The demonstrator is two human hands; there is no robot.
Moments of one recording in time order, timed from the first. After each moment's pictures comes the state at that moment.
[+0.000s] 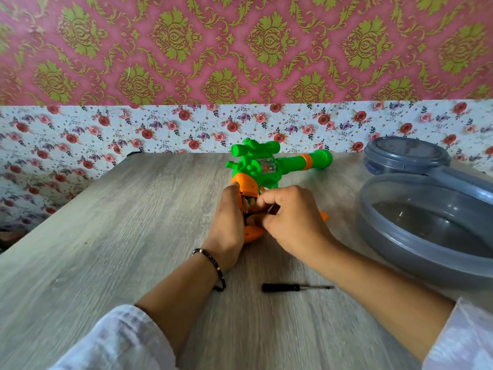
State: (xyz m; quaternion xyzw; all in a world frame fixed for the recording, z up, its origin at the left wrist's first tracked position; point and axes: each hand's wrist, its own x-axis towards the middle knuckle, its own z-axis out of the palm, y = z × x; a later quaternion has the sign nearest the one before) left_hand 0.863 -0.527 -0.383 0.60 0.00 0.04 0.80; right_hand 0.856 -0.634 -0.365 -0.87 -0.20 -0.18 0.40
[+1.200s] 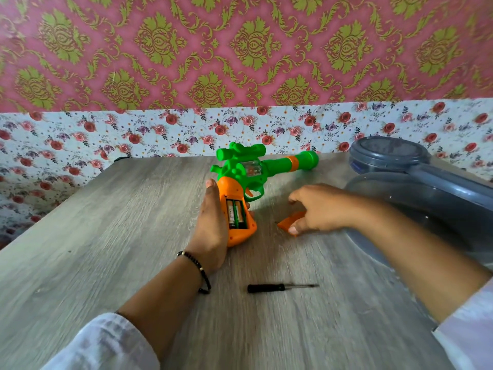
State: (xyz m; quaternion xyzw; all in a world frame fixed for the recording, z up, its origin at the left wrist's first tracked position) left_hand 0.874 -0.521 -0.390 0.58 0.04 0.04 0.81; right_hand 0.879 -0.695 -0.327 -0.99 -0.15 0.08 0.03
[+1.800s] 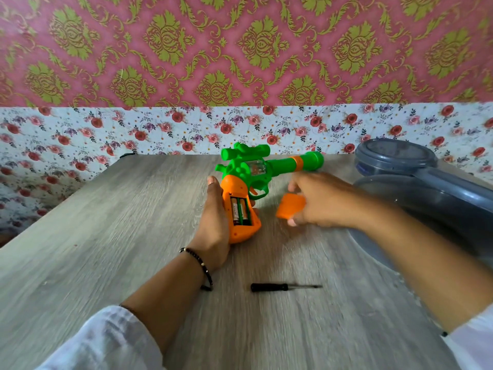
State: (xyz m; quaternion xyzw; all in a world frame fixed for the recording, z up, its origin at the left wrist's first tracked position) left_hand 0.868 -0.522 -0.384 0.57 0.03 0.02 0.82; right_hand 0.872 -0.688 -0.317 -0.98 -0.15 -0.01 0.09
